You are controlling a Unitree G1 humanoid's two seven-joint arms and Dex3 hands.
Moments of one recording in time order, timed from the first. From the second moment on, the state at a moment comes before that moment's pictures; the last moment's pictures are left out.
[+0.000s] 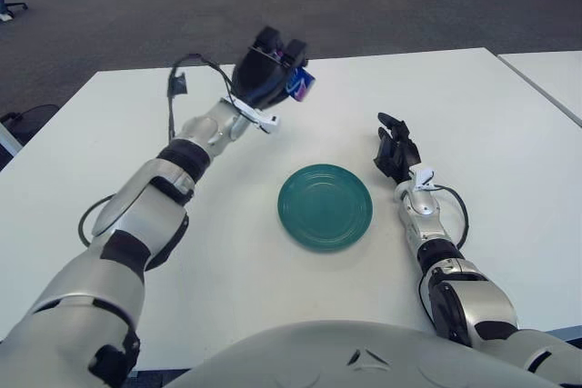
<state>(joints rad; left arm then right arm) -0.86 0.35 -0.64 0.86 0.89 -0.40 0.71 -0.38 -0.04 -0.09 1.00 -0.01 -0.58 0.02</state>
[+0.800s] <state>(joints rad) -0.72 0.35 -0.71 0.60 1.00 -0.55 0.52 -0.38 -0.03 -0.09 0.99 -0.01 -0.57 0.00</state>
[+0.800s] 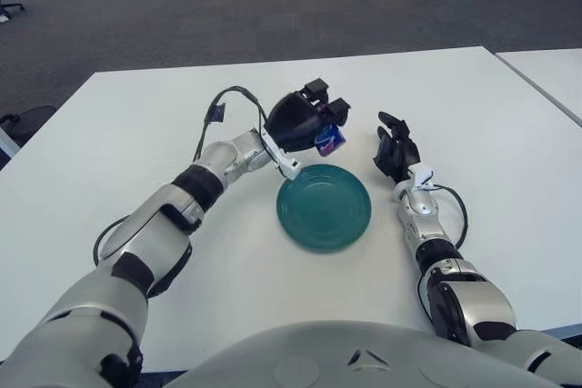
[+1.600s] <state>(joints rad) -0.61 0.46 -0.67 0.31 0.84 -0.63 0.02 -0.37 -0.03 -0.09 0.98 -0.02 -0.60 0.02</state>
